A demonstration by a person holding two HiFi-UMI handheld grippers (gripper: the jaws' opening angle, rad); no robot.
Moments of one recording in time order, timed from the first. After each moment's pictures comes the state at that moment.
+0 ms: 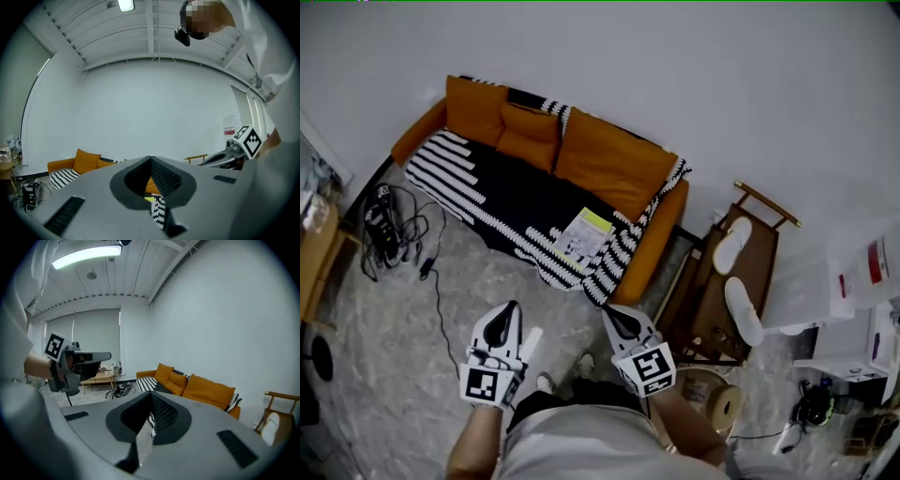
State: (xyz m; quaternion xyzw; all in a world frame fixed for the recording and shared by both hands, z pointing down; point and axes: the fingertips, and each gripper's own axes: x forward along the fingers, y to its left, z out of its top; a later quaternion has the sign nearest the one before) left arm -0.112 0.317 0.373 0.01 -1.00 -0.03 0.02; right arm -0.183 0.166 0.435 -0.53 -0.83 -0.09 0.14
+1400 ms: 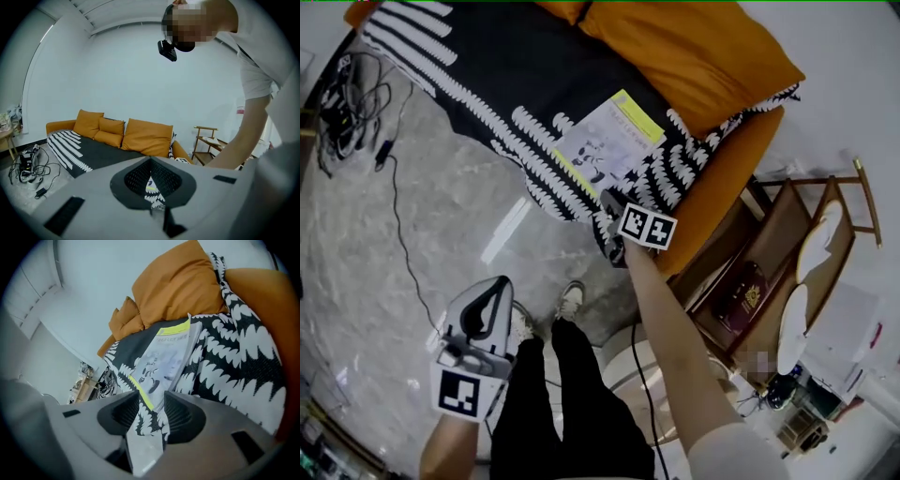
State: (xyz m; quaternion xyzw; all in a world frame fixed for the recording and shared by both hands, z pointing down) left arm -0.234 0.372 0.673 -0.01 -0.98 -0.10 0.19; right arm -0.448 0.268 0.975 -0.36 -0.76 0.12 0.52
